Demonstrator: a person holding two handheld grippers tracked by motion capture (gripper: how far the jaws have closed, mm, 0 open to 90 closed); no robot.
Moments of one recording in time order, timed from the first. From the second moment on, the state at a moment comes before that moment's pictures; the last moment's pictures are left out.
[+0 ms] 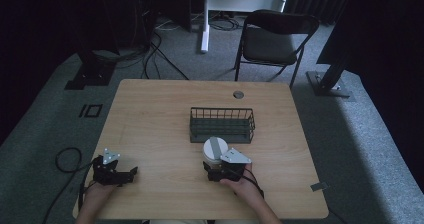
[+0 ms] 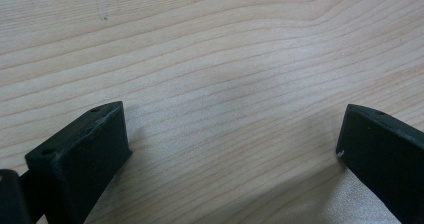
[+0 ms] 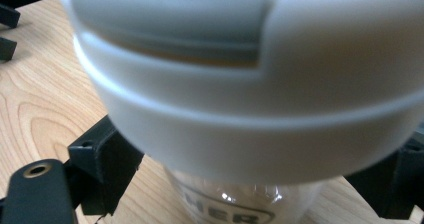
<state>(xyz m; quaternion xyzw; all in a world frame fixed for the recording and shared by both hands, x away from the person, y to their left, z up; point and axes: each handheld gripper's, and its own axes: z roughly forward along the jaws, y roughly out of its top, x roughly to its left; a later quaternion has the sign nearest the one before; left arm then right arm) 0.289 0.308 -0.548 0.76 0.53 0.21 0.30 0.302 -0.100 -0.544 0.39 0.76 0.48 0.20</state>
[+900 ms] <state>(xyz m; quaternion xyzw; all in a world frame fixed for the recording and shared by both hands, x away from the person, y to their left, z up) 0.289 0.309 -0.548 0.77 0.53 0.21 0.30 0.296 -0.090 -0.529 0.36 0.78 0.47 0.20</state>
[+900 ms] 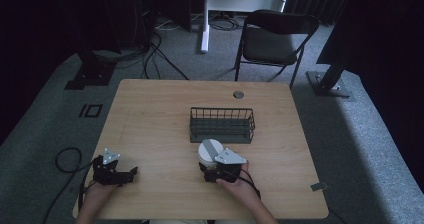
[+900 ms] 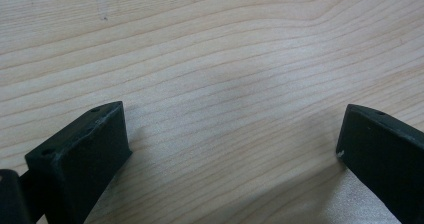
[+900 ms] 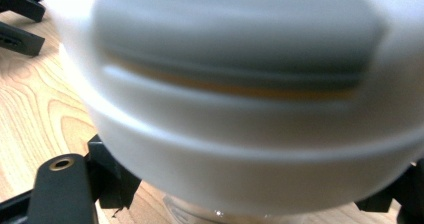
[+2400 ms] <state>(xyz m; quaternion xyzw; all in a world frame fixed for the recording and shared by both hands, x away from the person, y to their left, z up) 0.289 0.309 -0.548 0.76 0.53 0.22 0.30 0.362 -0.123 -0.433 0.43 0.68 0.51 0.29</state>
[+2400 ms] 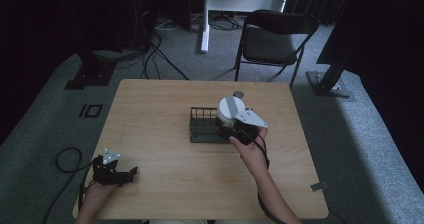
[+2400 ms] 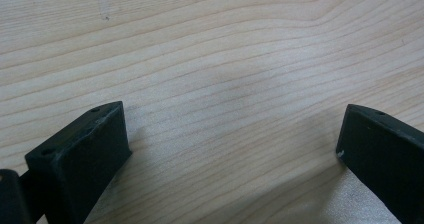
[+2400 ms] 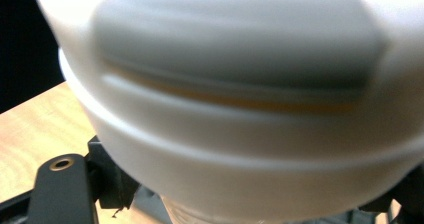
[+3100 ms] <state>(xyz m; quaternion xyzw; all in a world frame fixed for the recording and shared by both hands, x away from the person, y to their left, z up) 0.289 0.309 -0.548 0.76 0.53 0.22 0.30 0.403 -0.116 -0.433 0.49 0.67 0.46 0.31</state>
